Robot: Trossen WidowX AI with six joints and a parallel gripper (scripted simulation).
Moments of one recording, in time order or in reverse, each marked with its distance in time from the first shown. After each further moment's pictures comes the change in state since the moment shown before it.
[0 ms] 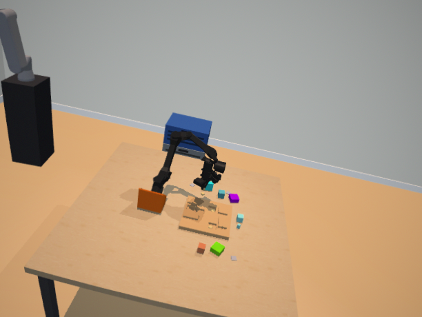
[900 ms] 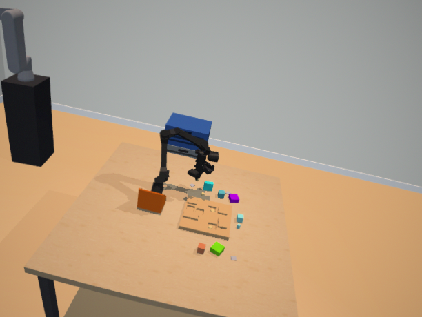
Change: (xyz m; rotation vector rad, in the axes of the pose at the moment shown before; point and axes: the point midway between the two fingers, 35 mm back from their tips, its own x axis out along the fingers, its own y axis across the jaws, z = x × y) arm -0.004 0.055 -0.086 -0.005 0.017 0.032
